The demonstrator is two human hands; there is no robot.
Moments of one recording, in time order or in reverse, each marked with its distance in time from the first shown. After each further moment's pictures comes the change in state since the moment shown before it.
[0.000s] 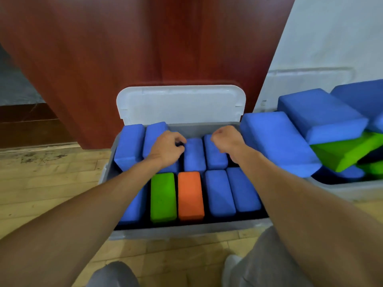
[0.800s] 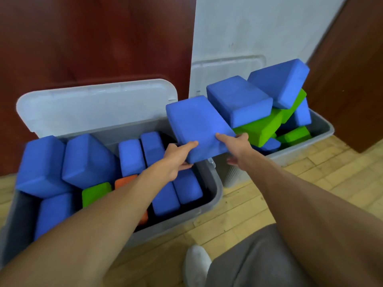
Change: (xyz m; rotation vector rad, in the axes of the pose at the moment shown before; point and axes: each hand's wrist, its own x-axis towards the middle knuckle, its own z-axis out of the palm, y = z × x) left_hand -0.002 0.130 0.140 -0.920 -0.410 -0.440; right_hand -0.038 0.144 -0.109 0.564 0.341 0.480
